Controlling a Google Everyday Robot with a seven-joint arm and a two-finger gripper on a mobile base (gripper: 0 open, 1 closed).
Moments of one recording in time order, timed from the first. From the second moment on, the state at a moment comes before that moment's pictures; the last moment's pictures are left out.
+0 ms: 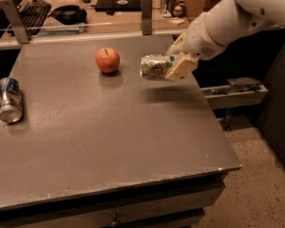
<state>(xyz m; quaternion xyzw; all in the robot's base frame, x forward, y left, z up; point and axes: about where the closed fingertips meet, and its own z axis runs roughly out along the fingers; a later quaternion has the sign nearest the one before) 0.610 -0.092 0.919 -0.66 0.67 0.04 0.34</state>
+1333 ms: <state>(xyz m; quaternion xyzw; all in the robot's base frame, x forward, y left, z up) 0.679 -0.012 0.873 -0.68 0.65 0.10 0.33</state>
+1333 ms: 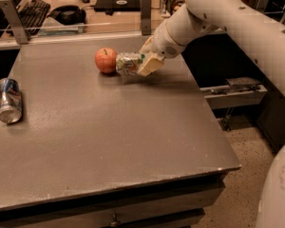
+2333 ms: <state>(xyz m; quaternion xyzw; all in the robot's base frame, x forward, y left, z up) 0.675 -0.004 0.874 -0.69 0.64 0.12 0.33</state>
